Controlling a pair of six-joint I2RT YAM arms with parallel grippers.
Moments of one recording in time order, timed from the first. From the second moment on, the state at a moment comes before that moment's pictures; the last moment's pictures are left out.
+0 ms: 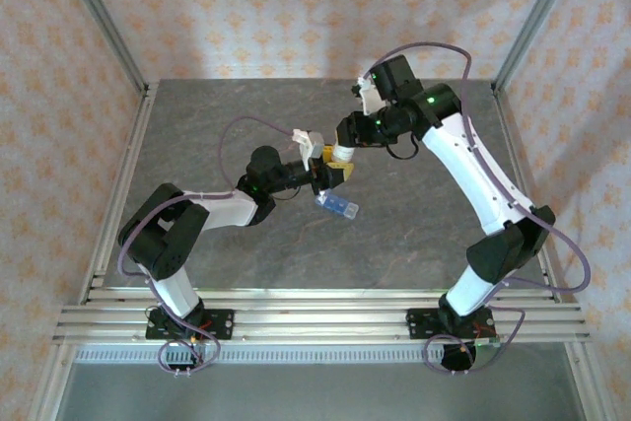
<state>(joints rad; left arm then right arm) -0.56 1.72 0.81 1.00 0.65 -0.31 0.51 1.64 1.86 -1.17 -0.32 0.35</state>
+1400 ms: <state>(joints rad) -0.56 1.72 0.81 1.09 0.66 -0.31 0.48 1.74 2.15 -1.44 -0.36 -0.01</state>
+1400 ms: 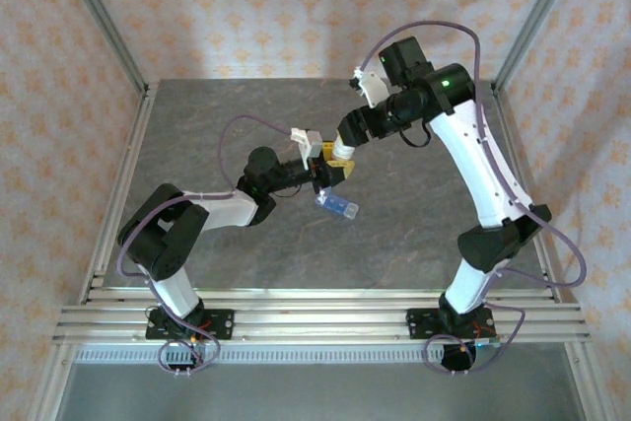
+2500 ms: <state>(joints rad) -0.56 1.72 0.81 1.06 0.65 -0.31 0.49 1.77 2.11 -1.40 -0.40 0.09</state>
